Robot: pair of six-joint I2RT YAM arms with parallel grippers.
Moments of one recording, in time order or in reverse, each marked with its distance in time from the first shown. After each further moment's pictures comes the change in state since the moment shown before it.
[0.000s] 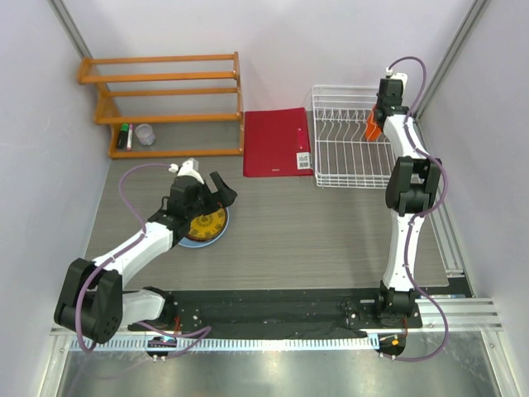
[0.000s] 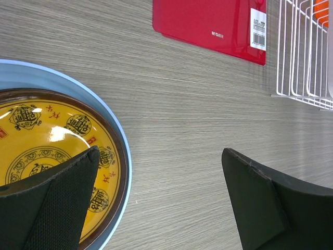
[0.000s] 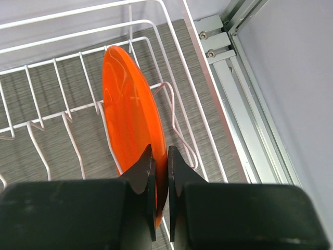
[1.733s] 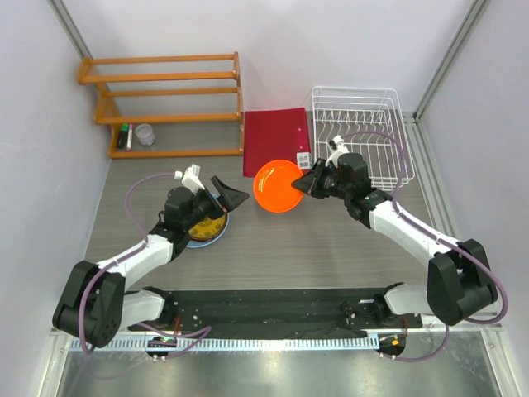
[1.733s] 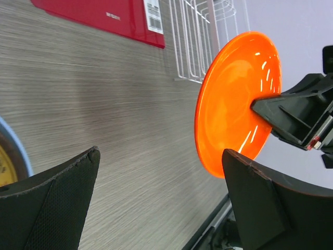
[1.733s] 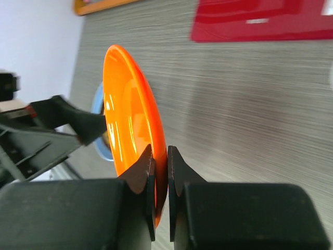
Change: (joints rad) left arm 0.000 -0.033 -0.171 0.393 0.277 -0.224; right arm 0.476 -1.057 -1.339 0.433 -0.663 0.628
